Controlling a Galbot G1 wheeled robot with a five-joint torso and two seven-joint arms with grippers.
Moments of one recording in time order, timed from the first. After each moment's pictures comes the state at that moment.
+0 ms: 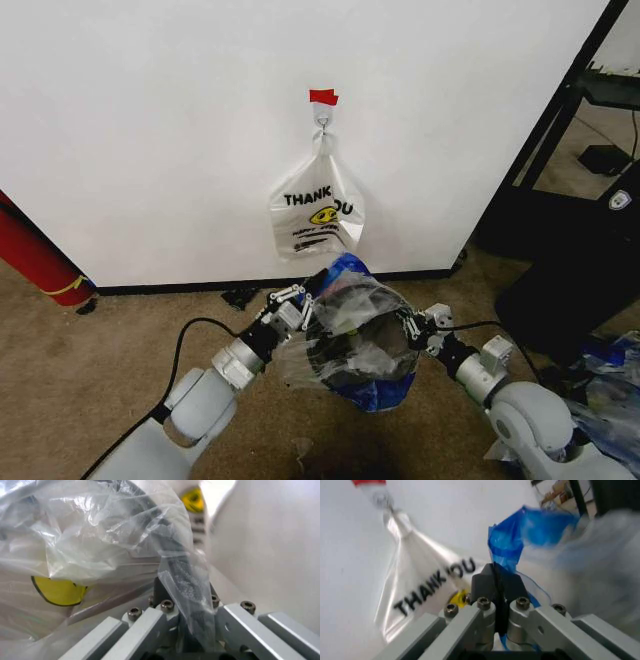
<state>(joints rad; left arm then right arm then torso) 1.11 -0.97 -0.10 -1.95 0.04 -0.24 0.04 -1.37 0.96 0.46 1.95 0.50 -0.03 -0.44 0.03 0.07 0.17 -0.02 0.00</state>
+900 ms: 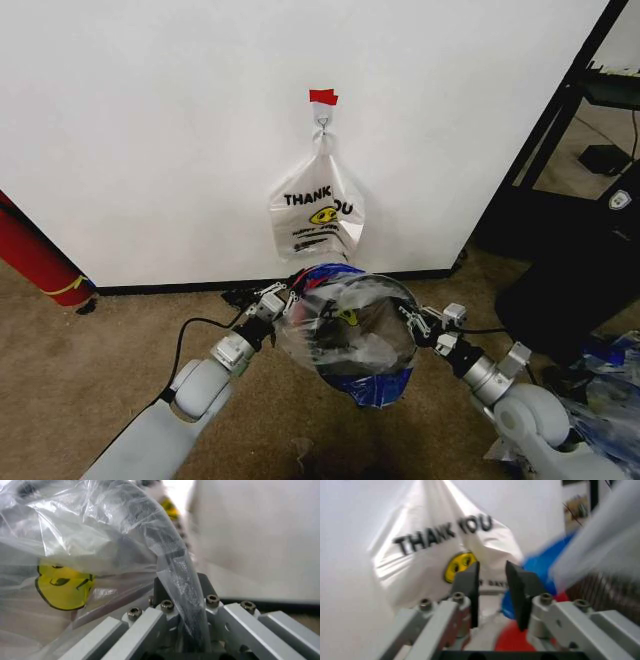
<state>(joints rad) 1.08 -1.02 -0.11 -1.73 -0.22 -0.41 0.08 -1.37 1.00 0.41 1.88 0.80 0.00 -0.34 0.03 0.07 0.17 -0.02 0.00</state>
